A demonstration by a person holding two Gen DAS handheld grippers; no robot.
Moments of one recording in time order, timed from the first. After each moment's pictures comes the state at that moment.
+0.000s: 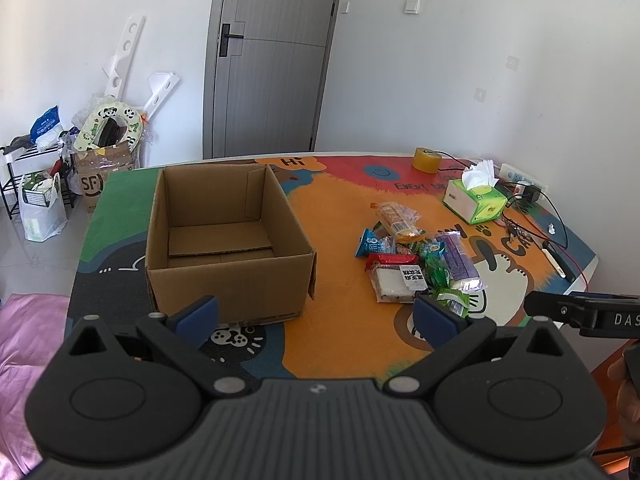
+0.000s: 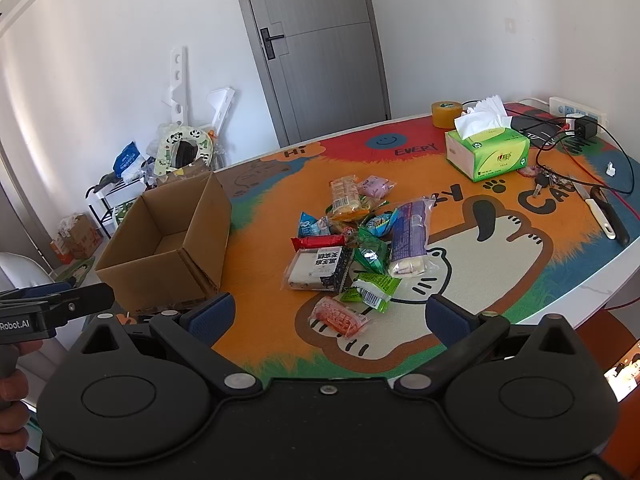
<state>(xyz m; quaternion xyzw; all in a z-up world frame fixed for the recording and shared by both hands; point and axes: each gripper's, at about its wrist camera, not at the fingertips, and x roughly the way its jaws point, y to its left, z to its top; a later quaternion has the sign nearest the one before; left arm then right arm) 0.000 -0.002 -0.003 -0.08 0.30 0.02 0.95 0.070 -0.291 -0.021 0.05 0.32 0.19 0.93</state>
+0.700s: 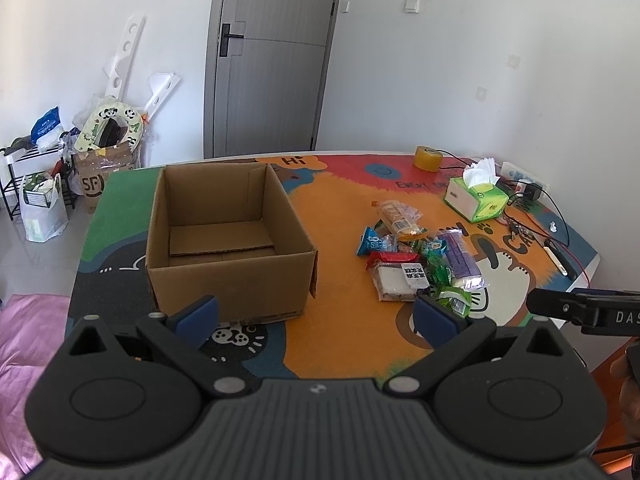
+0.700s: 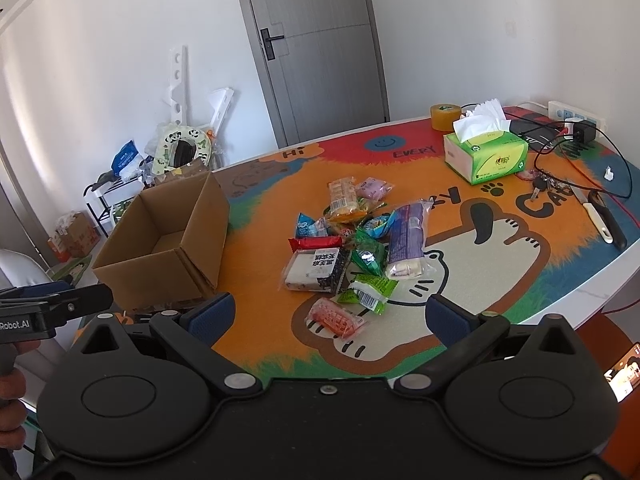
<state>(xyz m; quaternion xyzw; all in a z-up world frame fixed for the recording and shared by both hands) 0.000 -0.004 -0.006 -0.07 0.30 0.02 0.95 0.070 -0.290 -0.021 0.04 0.32 0.19 0.93</state>
